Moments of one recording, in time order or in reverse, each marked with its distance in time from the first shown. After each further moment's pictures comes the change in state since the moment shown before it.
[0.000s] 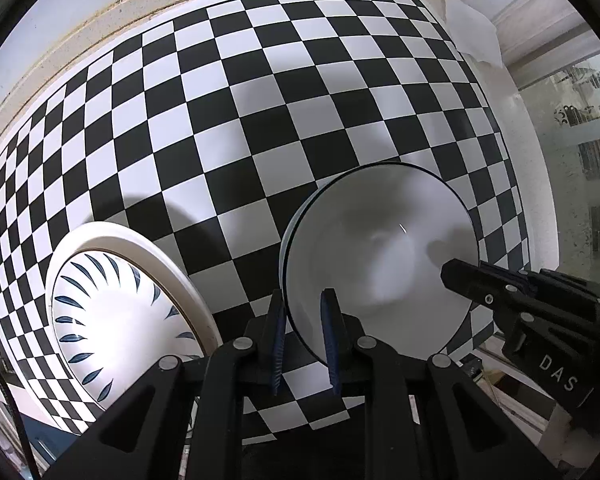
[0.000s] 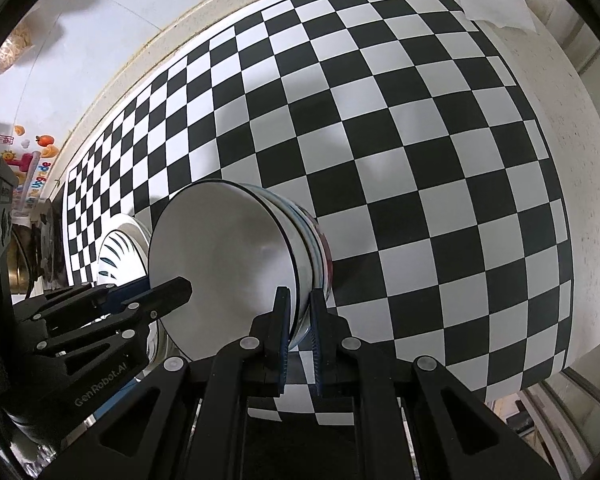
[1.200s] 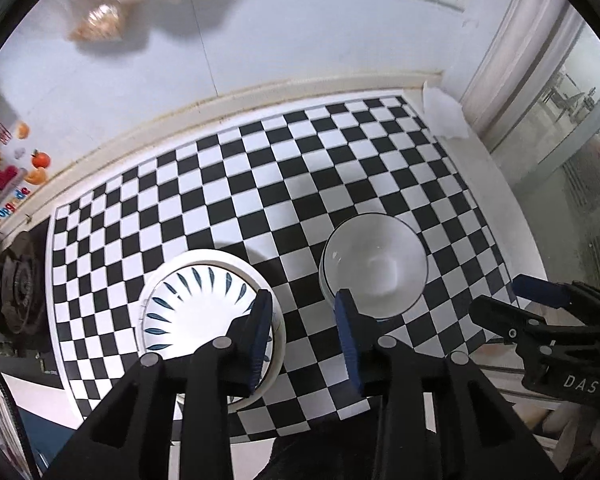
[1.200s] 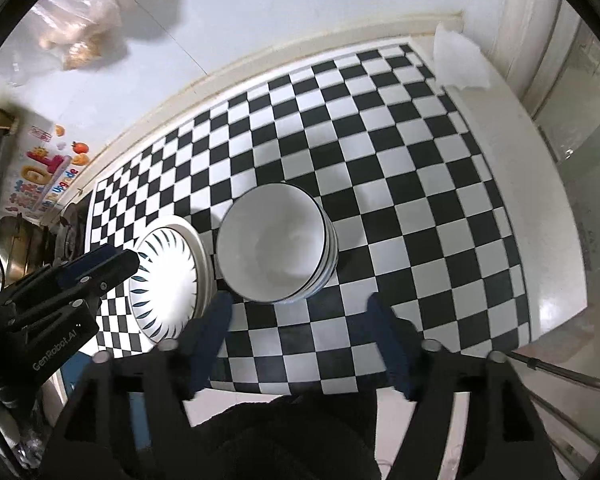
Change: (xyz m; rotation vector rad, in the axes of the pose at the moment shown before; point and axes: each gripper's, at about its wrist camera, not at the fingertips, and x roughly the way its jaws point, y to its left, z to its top) left arm -0.131 0.006 -0.080 0.020 -0.380 0.108; right arm -0.111 0.028 -0.085 -0.049 -0.224 -0.034
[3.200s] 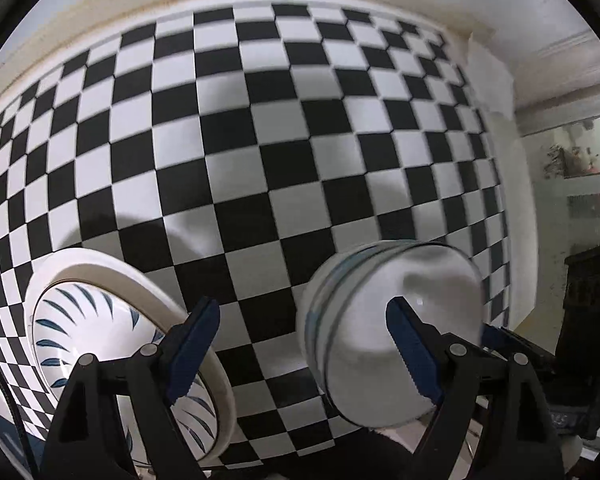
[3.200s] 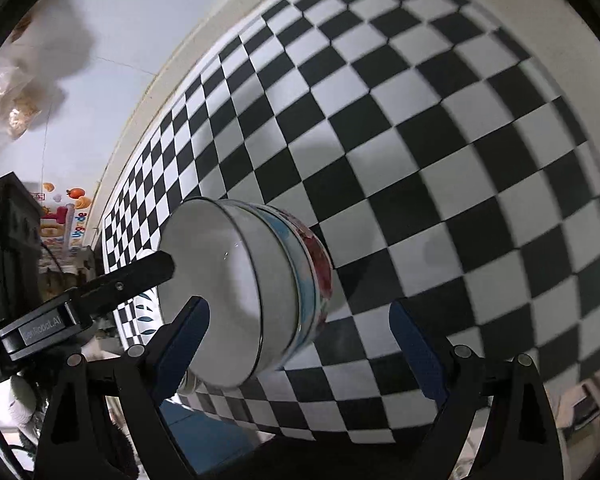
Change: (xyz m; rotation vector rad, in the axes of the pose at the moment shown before) left arm 0.179 0.014 0.048 -0.139 0.375 -0.217; right arm 0.148 -0.073 0.032 0.251 0.160 0.254
